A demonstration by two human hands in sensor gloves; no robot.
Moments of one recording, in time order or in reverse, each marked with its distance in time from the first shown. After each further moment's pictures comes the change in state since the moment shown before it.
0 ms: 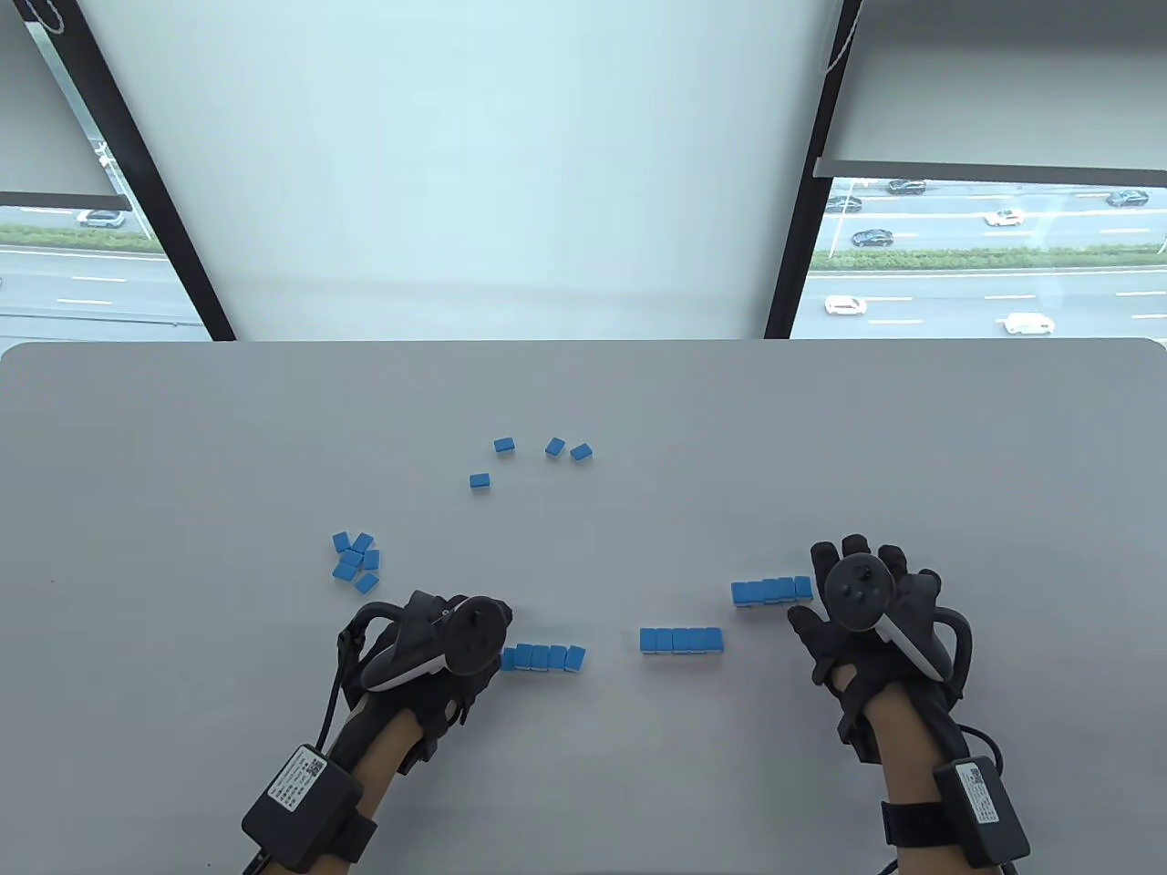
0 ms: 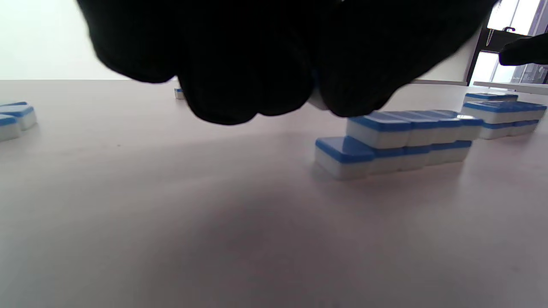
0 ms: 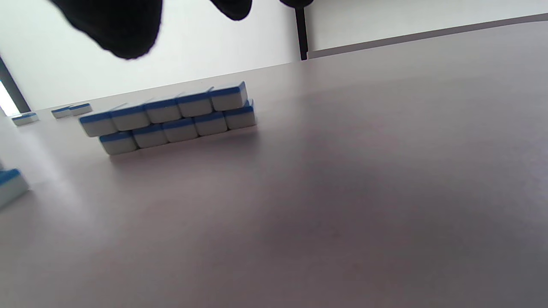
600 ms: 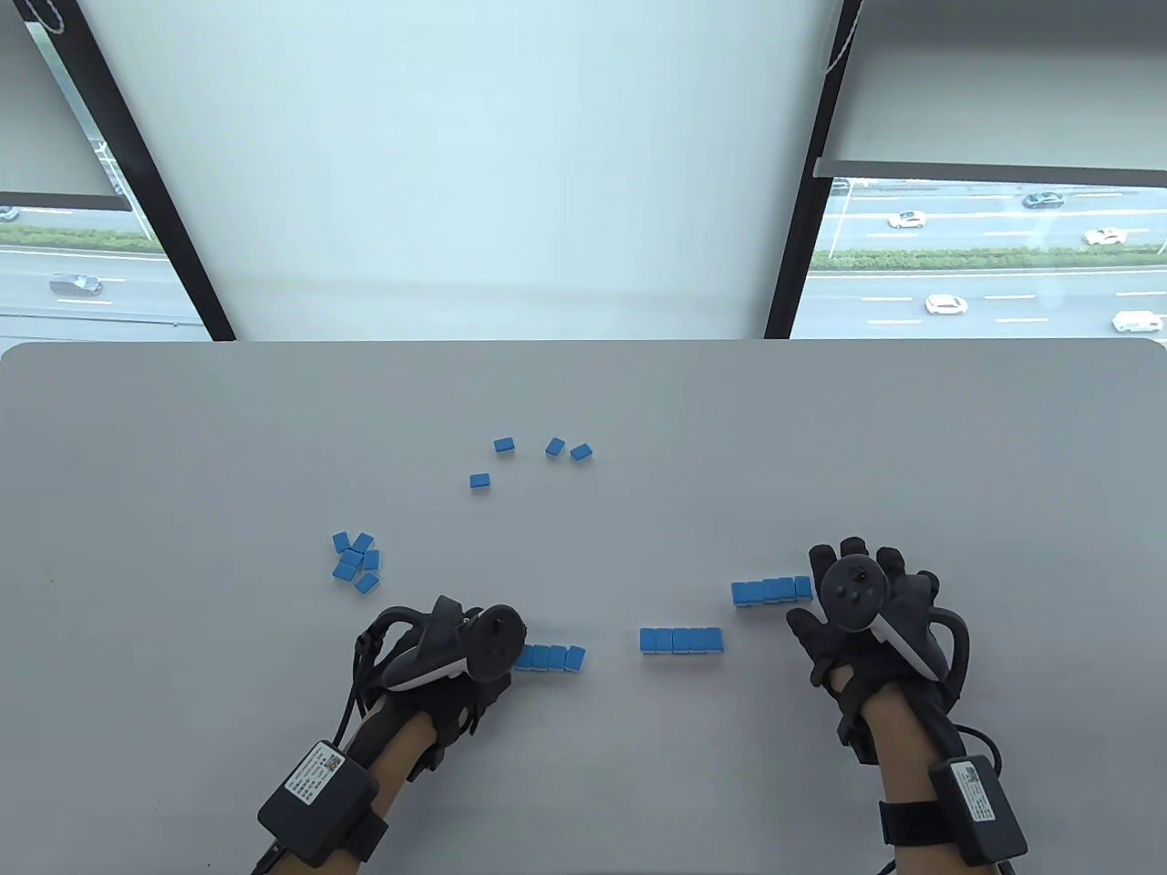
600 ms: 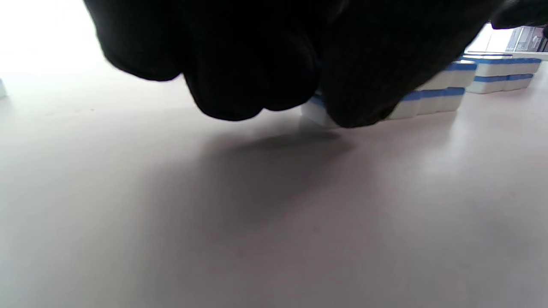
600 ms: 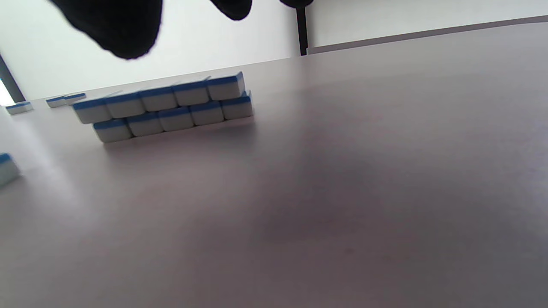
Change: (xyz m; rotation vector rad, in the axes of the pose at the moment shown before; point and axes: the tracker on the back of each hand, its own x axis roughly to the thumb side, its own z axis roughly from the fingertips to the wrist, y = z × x) left_hand 0.010 -0.015 -0.007 -0.046 -0.027 -0.062; right_hand 0.002 0.001 0.000 0.010 0.003 0.024
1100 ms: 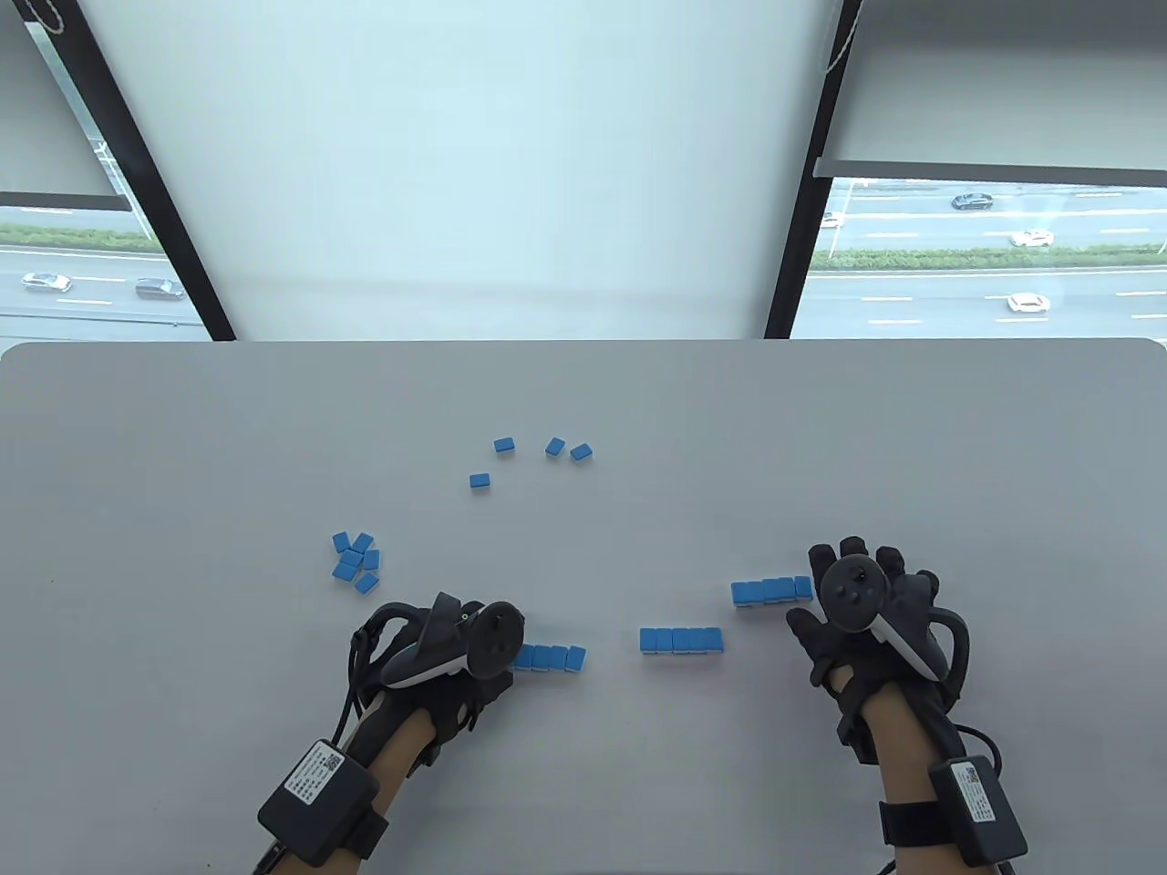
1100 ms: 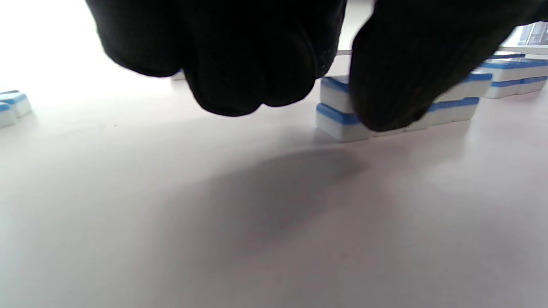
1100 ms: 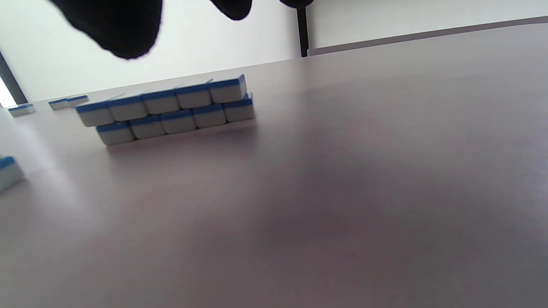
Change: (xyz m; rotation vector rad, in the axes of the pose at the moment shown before) left_hand -0.008 0.011 0.003 -0.007 0.032 -0.004; right_hand 0.001 0.000 0.000 -0.004 -0.003 -0.004
